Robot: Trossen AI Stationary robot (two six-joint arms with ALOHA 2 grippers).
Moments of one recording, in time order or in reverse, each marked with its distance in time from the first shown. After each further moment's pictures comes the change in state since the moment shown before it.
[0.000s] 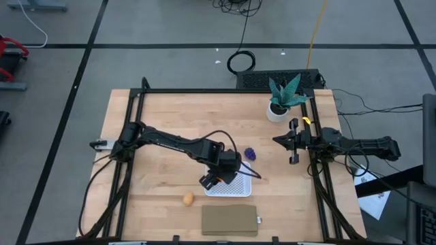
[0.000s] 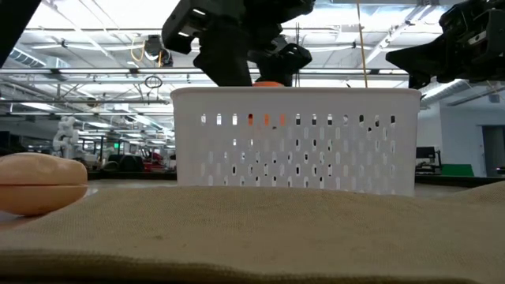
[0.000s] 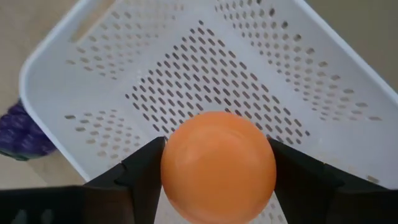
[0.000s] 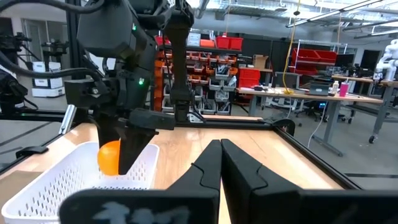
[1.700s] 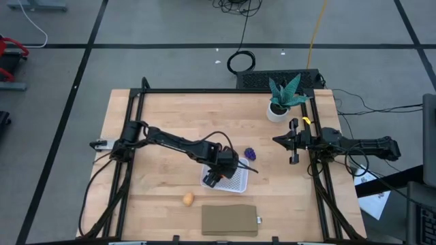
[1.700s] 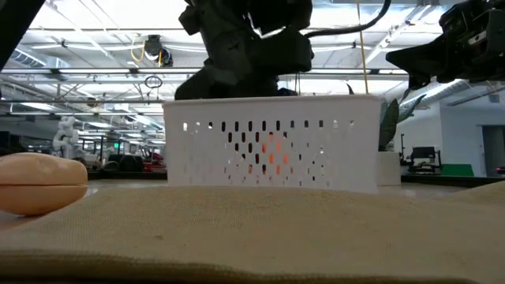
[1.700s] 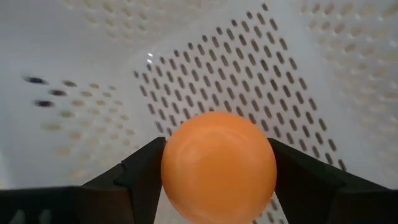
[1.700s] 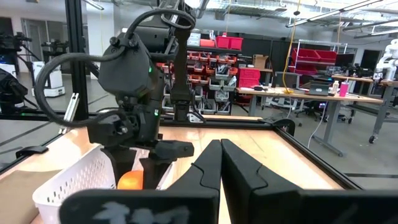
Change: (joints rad) left arm 0.033 0.008 -0.209 0.253 -0.089 -0.125; right arm 0.000 0.000 0.000 0.000 0.000 0.000
